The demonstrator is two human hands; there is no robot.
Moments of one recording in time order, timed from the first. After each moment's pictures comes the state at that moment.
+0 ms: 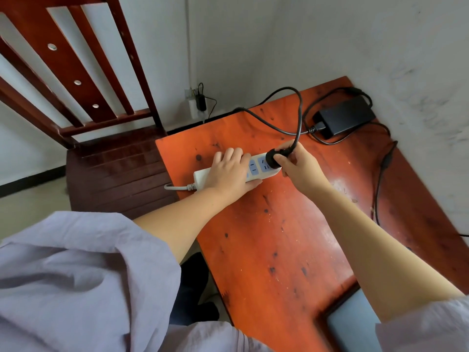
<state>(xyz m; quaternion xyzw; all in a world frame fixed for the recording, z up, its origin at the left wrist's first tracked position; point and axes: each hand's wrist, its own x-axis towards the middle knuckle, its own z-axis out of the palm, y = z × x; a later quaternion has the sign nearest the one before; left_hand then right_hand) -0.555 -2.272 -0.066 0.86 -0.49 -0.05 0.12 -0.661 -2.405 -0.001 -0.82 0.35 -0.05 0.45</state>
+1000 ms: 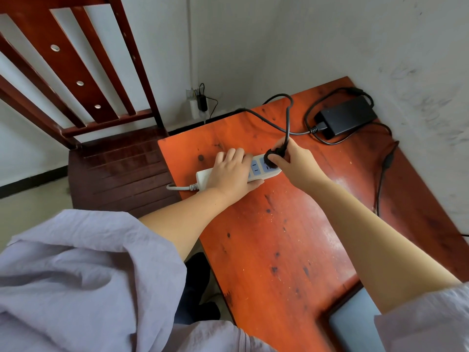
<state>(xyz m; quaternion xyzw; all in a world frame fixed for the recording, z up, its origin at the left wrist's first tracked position) -0.553 -2.272 -0.065 0.86 -0.50 -0.05 0.11 -0.646 -2.410 -0.005 -0.89 0.32 0.02 0.34</state>
